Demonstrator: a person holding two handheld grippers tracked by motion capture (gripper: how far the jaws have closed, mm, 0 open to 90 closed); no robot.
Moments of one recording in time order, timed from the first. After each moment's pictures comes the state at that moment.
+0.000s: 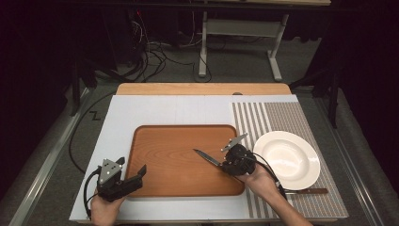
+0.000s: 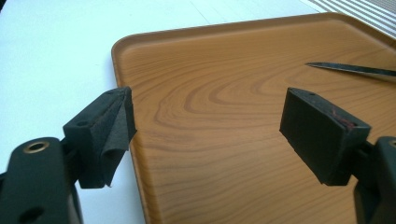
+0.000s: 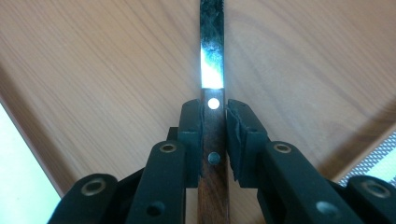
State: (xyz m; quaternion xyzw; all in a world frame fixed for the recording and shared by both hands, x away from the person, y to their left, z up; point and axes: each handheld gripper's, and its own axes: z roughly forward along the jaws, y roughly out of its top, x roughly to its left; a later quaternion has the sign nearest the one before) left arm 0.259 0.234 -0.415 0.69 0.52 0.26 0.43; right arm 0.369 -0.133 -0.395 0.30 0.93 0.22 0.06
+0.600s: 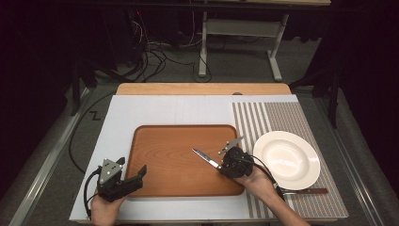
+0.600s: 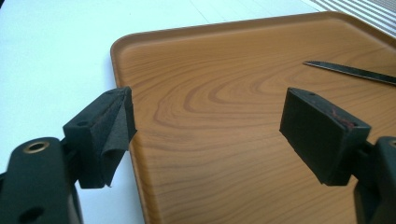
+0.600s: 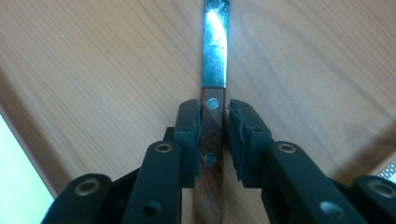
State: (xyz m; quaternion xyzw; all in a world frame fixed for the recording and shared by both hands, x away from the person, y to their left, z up) left arm 0.259 0.233 -0.415 0.69 0.52 0.26 0.43; right arm 0.367 -0.128 -0.402 0.29 0.93 0.21 0.06
